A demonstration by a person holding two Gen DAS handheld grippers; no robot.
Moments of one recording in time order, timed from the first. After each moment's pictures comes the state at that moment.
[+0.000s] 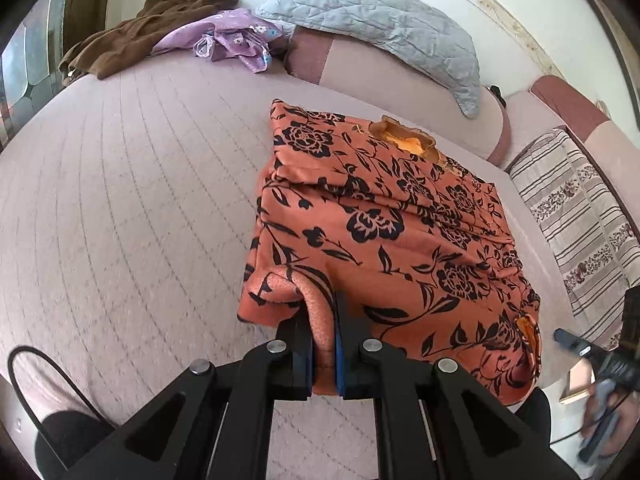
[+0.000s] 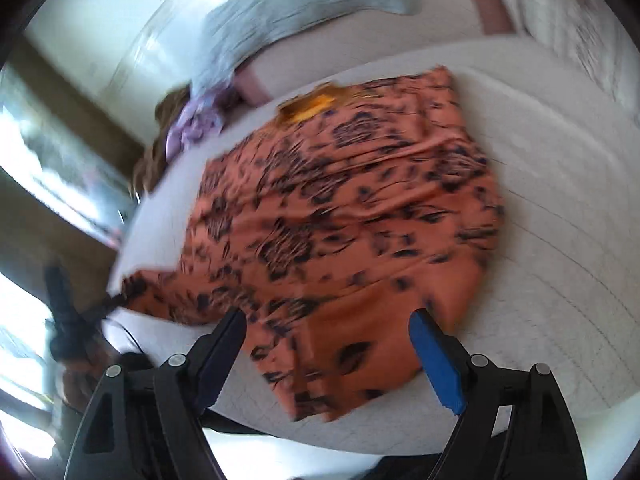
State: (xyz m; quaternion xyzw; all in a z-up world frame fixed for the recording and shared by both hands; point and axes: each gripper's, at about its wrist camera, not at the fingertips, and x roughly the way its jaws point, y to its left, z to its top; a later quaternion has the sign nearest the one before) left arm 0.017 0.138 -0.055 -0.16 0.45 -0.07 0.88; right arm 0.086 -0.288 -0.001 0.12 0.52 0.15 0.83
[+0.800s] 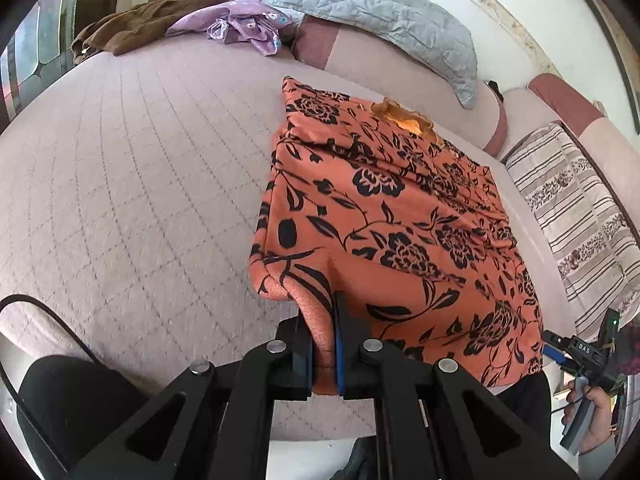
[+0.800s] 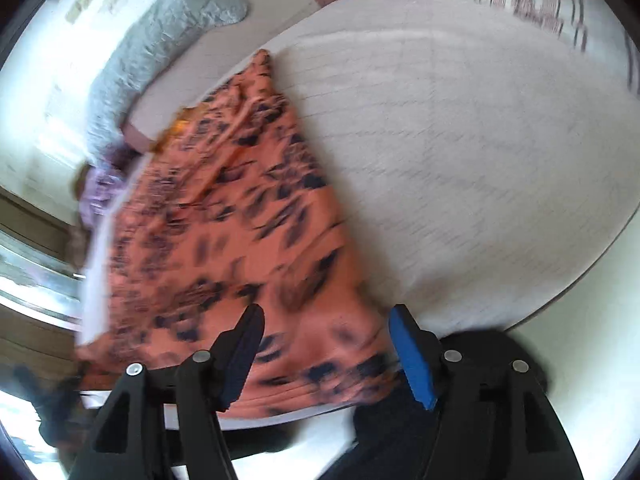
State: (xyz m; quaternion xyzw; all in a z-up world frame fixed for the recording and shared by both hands) left arm -0.032 0.143 -0.072 -0.16 0.46 -0.07 0.87; right arm 0.017 -0.423 -0.050 0.22 0.53 -0.04 0.82
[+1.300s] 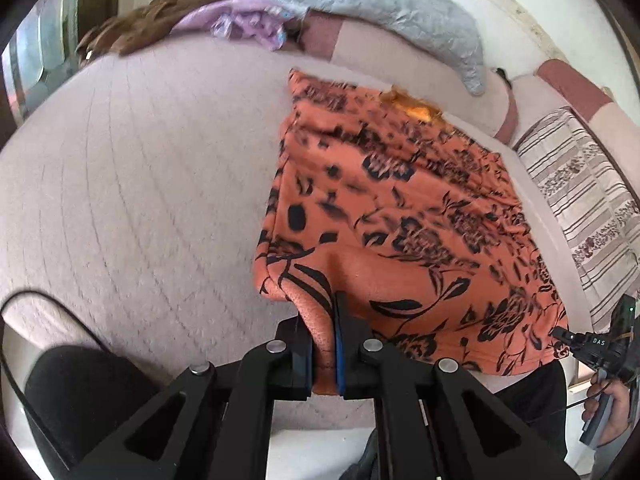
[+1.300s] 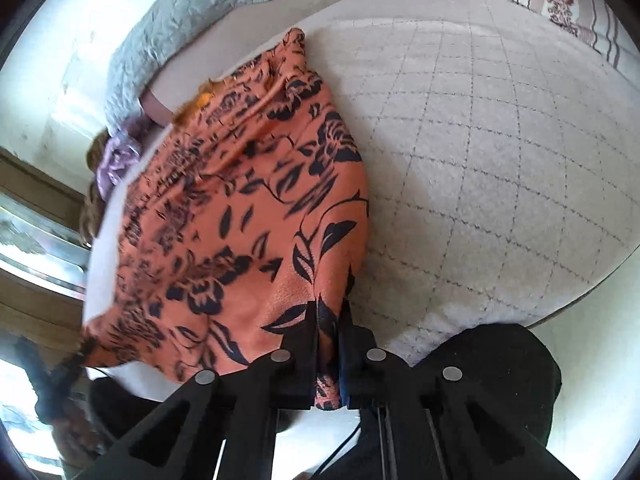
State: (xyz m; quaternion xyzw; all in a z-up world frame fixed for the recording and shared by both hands) left arm -0.036 0.138 -0.082 -0.14 0.48 -0.04 0.87; right arm 0.024 -0.408 -0.049 0.24 0.55 0.03 0.80
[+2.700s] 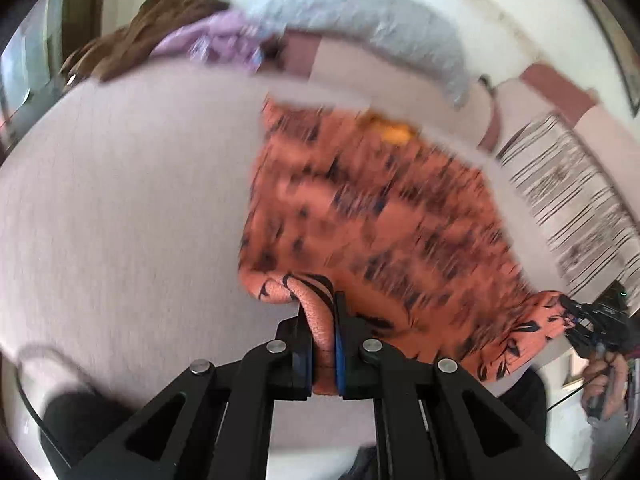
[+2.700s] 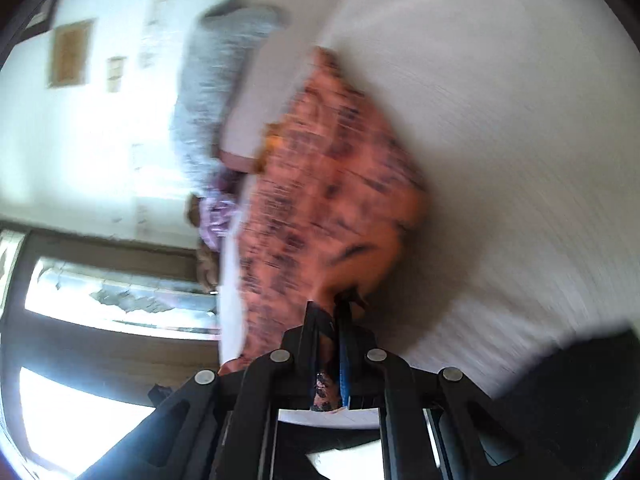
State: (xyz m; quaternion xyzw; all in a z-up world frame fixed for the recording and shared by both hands) left arm -0.001 0.131 -0.030 -0.14 0.44 -0.08 0.88; right arm 0.053 -0.449 -0.042 0.46 0.47 0.17 0.74
